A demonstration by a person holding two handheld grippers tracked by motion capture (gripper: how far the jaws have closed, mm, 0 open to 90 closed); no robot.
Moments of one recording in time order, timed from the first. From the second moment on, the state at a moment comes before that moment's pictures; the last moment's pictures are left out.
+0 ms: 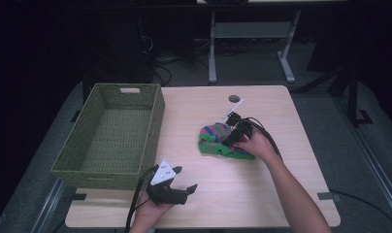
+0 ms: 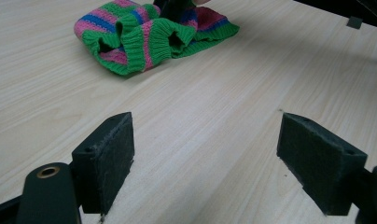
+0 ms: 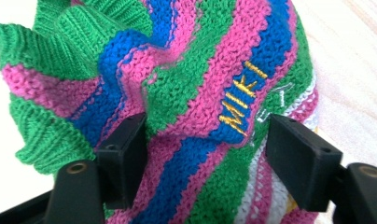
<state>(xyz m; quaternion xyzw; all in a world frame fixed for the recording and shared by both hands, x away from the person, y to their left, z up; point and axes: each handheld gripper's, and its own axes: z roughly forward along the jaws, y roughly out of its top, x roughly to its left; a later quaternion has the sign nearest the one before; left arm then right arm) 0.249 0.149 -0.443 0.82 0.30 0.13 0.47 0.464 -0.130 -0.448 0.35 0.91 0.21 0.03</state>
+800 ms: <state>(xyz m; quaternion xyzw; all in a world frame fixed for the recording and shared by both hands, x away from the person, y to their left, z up) 0.249 0.150 -0.443 0.81 0.31 0.13 0.47 0.458 -0.132 -0.445 0.36 0.90 0.23 0.00</state>
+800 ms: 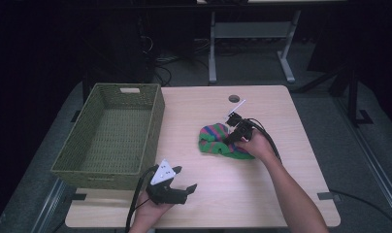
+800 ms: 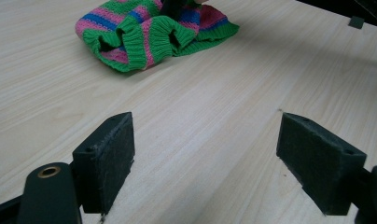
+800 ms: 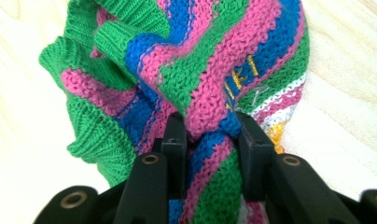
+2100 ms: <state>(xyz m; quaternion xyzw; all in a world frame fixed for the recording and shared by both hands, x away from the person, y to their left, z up) 0.249 0.156 -0.440 0.80 0.32 0.14 0.49 0.412 -0.194 -0.362 0.35 0.86 0.37 -0.01</state>
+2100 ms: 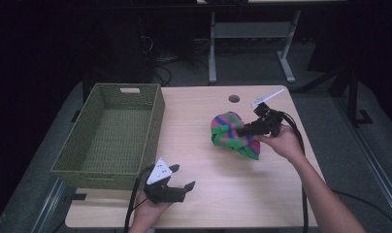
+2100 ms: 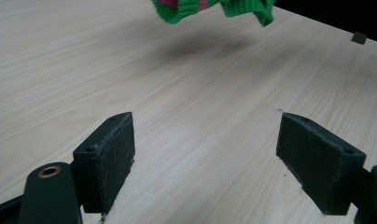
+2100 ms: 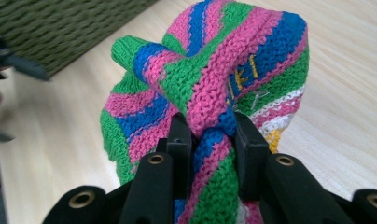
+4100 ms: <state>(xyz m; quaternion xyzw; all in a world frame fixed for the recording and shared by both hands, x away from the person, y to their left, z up) 0.240 0.162 -0.431 0.78 0.30 0.15 0.53 0.339 -0.123 -0.441 0.28 0.92 0.29 -0.04</state>
